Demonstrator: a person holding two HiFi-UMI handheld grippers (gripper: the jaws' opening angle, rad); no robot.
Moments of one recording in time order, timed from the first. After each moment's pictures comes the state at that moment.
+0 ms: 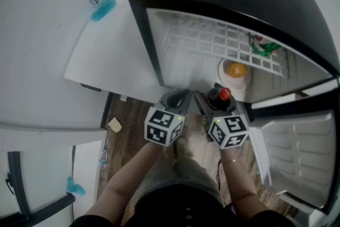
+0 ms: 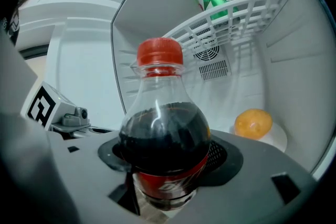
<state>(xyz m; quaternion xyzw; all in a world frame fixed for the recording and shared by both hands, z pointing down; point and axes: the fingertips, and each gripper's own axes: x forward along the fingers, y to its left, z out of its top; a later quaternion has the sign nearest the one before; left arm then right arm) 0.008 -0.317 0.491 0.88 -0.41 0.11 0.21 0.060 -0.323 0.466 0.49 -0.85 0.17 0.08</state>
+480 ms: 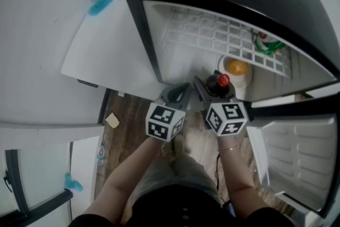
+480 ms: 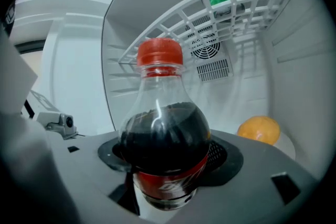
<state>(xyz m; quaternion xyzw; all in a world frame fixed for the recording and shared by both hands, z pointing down) 0.011 -0.332 0.505 0.88 -0.42 0.09 0.20 0.060 -0.362 0.471 0.51 -0.84 0.15 0.08</state>
